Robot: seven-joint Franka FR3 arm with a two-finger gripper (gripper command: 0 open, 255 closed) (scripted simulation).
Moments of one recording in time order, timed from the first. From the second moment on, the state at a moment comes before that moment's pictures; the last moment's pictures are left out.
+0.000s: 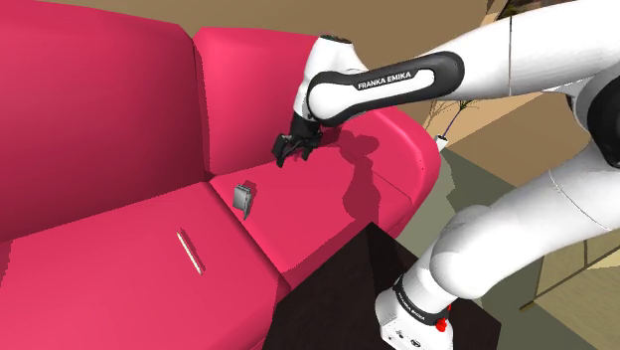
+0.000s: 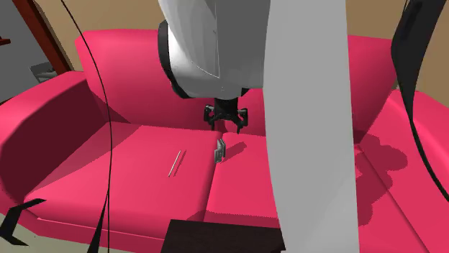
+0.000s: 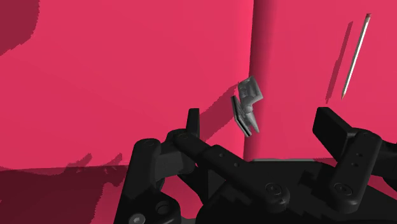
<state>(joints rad) 0.00 -0.28 0.13 -2.43 0.05 2.26 0.19</state>
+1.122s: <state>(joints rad) 0.03 0.39 0.13 -2.12 -0.10 2.59 0.42</state>
